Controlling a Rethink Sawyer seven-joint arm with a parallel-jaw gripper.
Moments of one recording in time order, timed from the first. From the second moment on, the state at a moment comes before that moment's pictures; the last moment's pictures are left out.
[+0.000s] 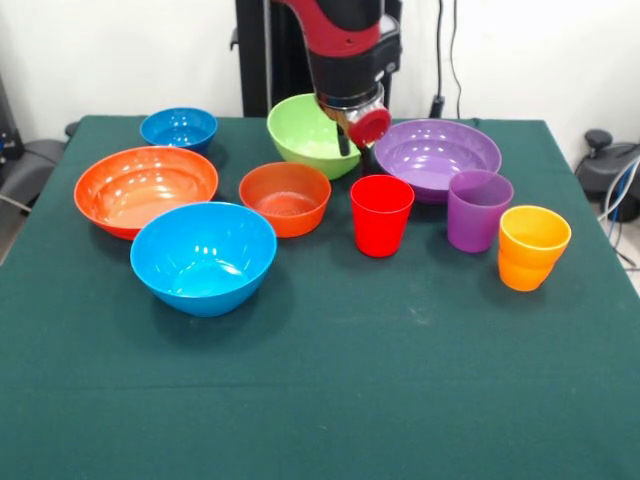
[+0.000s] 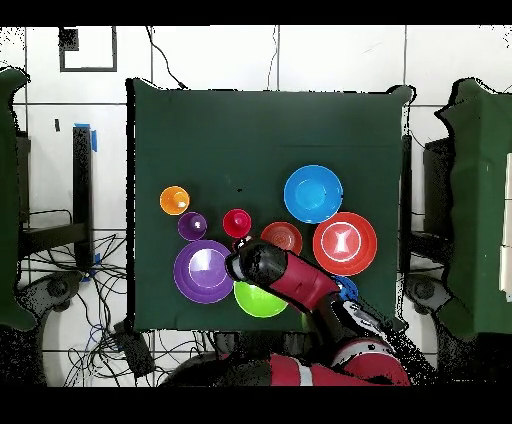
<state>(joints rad) -0.35 -0.56 0.04 2.06 0.22 0.24 2.31</state>
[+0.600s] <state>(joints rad) -0.33 -0.49 0.00 2.03 0.24 0.24 2.31</state>
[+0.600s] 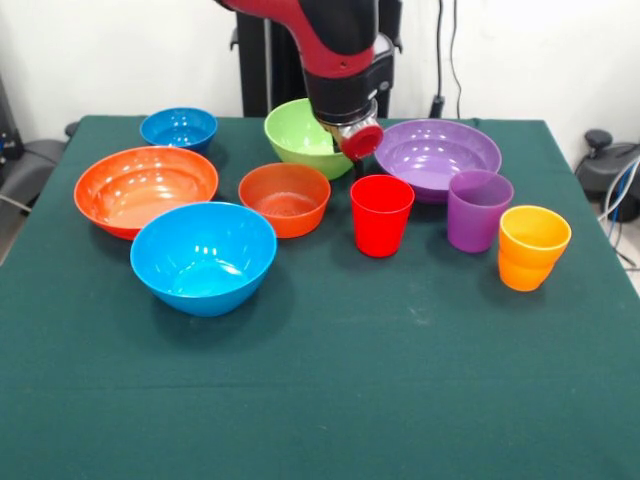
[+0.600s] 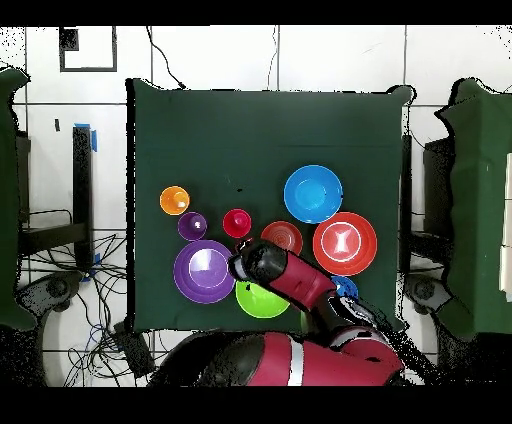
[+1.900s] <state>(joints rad) -0.34 -0.43 0.00 2.03 0.24 0.24 2.31</state>
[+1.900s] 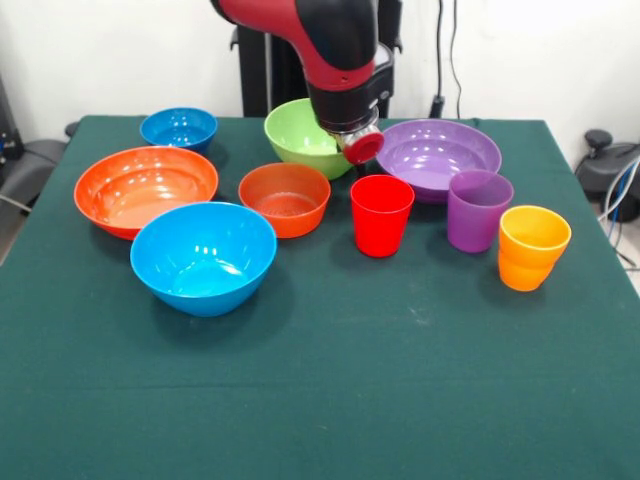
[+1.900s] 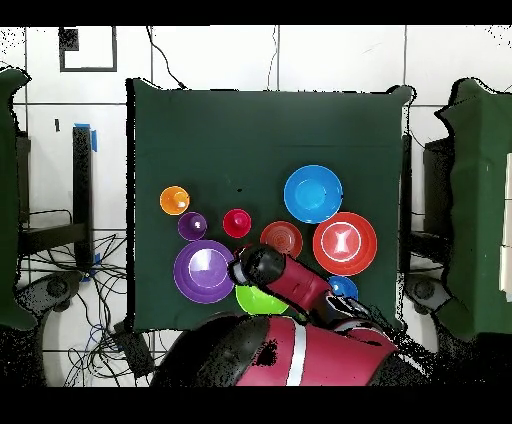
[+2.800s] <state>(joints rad) -0.34 -0.49 0.00 2.03 0.24 0.25 2.31</state>
